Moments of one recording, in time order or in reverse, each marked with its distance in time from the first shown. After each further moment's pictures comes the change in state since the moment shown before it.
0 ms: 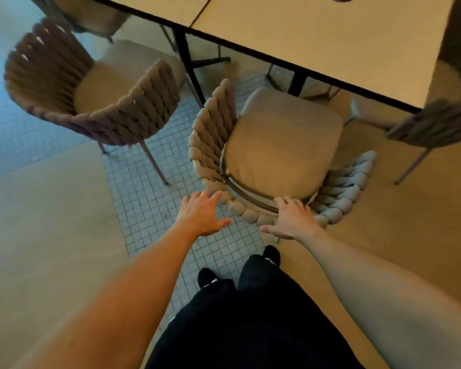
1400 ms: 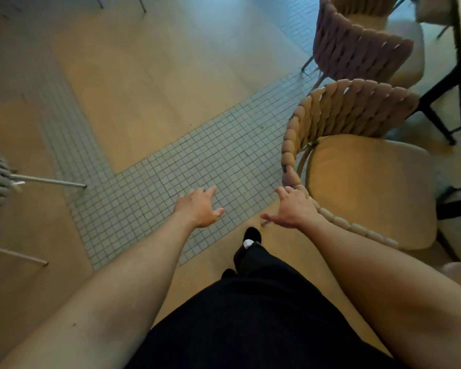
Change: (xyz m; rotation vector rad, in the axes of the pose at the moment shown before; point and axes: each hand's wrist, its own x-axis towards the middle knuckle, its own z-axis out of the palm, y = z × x) left_hand -0.177 0.441 0.155 -0.768 0.127 -1.242; right_hand -0.067 0.187 -0.025 -0.853 -0.140 -1.083
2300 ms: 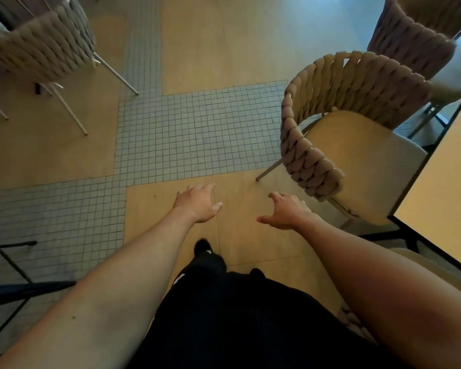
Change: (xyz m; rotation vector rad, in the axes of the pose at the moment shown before) left_hand -0.319 0.263 0.212 -0.310 0.043 -0.423; right_hand -0.269 0.193 0.137 -0.247 -0.150 -0.363
